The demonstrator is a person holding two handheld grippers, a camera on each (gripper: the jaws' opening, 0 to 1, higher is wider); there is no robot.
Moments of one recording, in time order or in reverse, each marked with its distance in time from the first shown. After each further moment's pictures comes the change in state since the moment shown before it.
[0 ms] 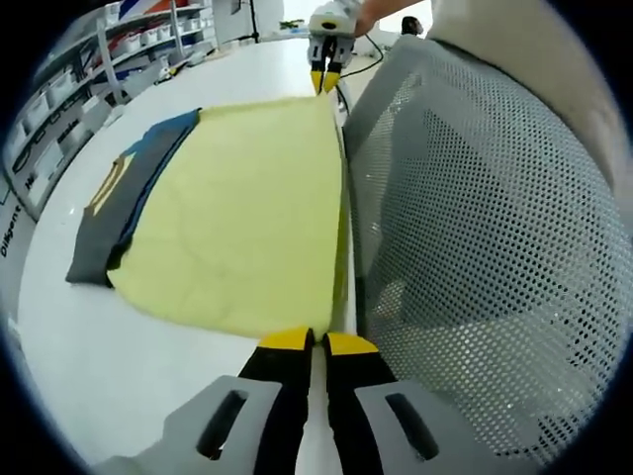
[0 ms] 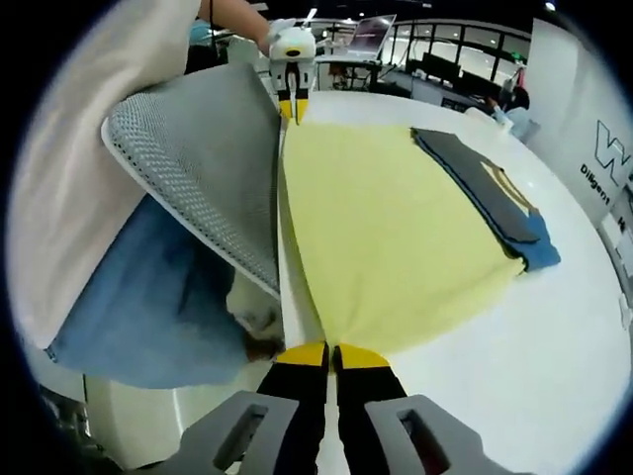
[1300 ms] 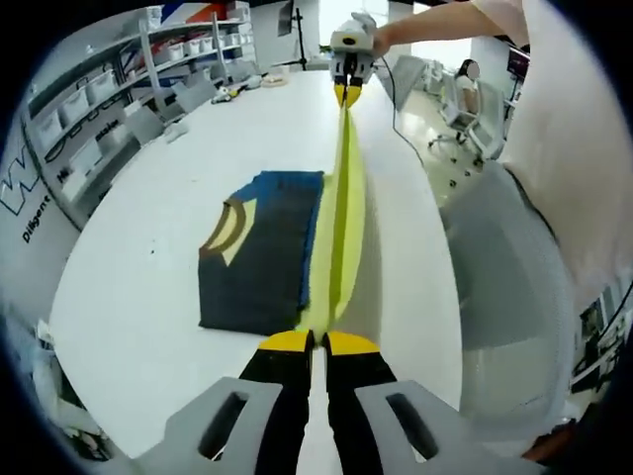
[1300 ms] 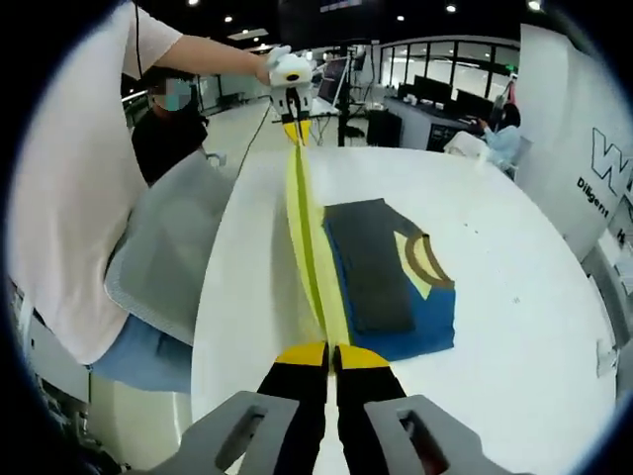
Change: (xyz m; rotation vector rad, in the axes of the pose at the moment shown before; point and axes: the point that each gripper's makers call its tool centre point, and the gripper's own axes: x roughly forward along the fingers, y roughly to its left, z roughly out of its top) left arm -0.119 0.196 0.077 -0.087 -0.094 0.127; right arm -0.085 -0.195 0.115 -0.007 -0.088 0.029
